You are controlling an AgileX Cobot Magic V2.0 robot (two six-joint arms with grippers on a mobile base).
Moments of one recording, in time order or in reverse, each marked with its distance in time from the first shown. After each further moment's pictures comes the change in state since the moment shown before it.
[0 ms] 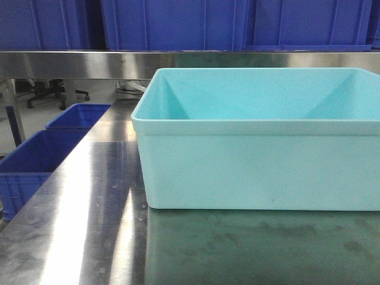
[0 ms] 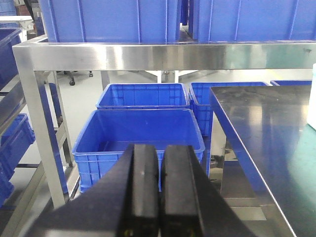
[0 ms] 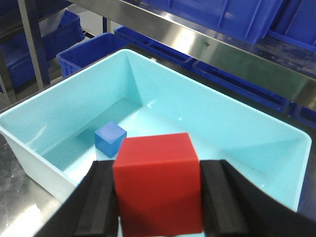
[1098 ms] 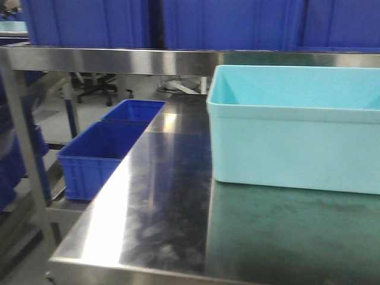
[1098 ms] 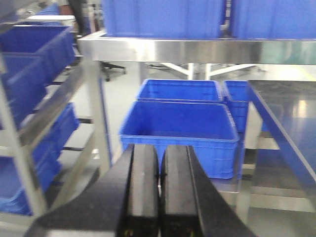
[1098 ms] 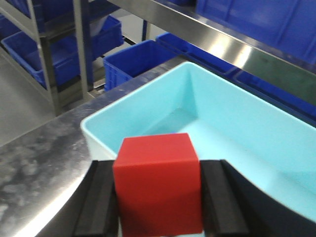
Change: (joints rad) left arm 0.000 0.000 0.000 0.000 0.000 0.000; right arm 0.000 0.000 0.000 0.000 0.000 0.000
